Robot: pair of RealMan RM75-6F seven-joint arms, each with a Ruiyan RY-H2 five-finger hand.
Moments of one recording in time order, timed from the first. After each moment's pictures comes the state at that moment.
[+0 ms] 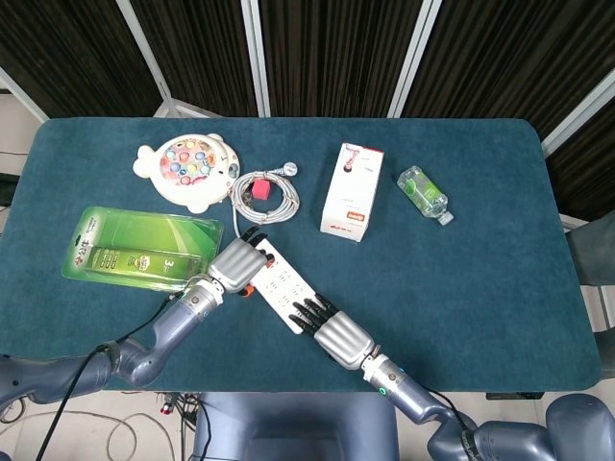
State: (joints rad) left arm -0.95 -1.61 -0.11 -1.33 1.14 0.78 0.46; right arm 0.64 -1.73 0.00 -1.42 -1.51 0.95 -0.39
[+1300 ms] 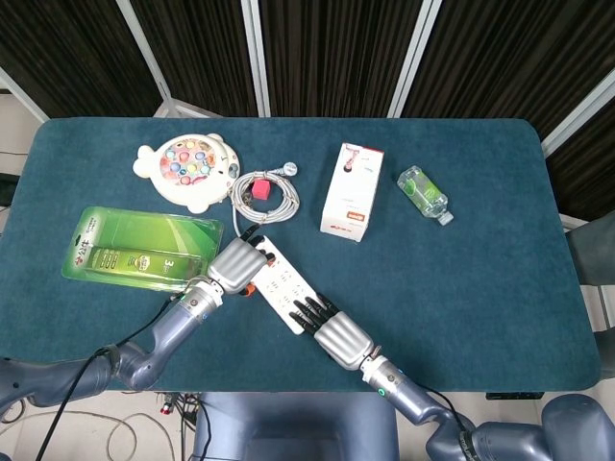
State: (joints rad) left arm -0.93 -1.62 -0.11 -1.34 1.19 0.84 0.44; right arm 0.65 -1.75 -0.01 -1.40 -1.51 0.94 -0.39
